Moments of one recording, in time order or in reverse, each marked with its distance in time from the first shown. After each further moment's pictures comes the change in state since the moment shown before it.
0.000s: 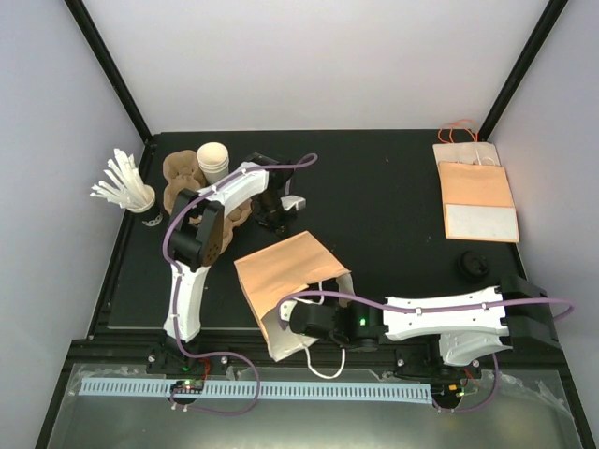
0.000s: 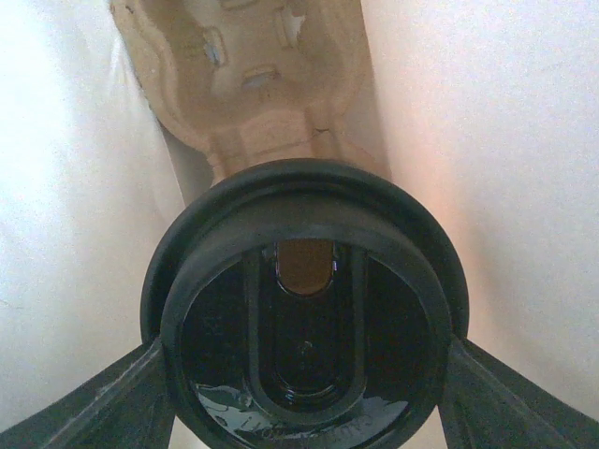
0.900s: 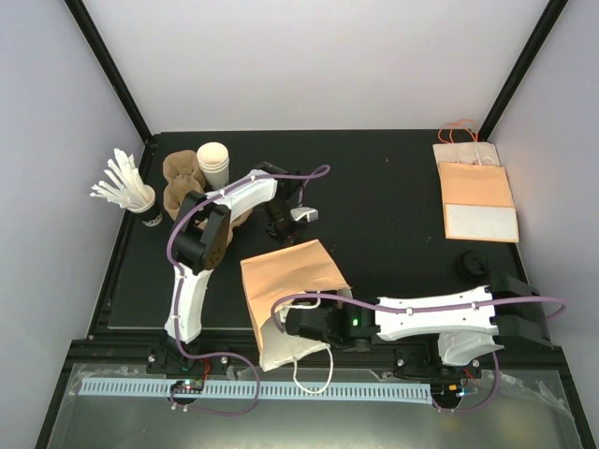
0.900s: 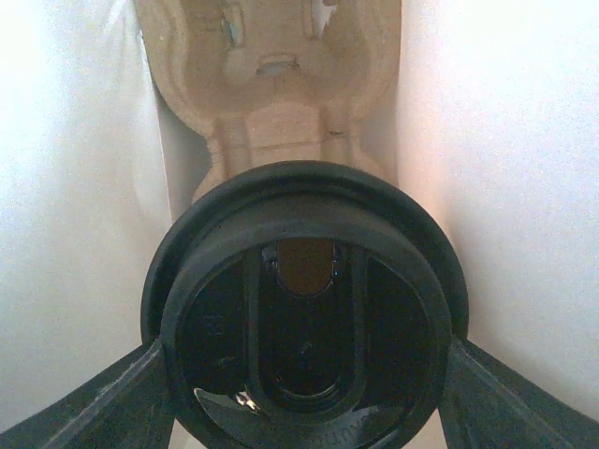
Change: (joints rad) left arm -0.065 -0.007 -0.081 0.013 0.161 0.059; right arm -0.001 0.051 0.018 -0.054 -0.001 -0.007
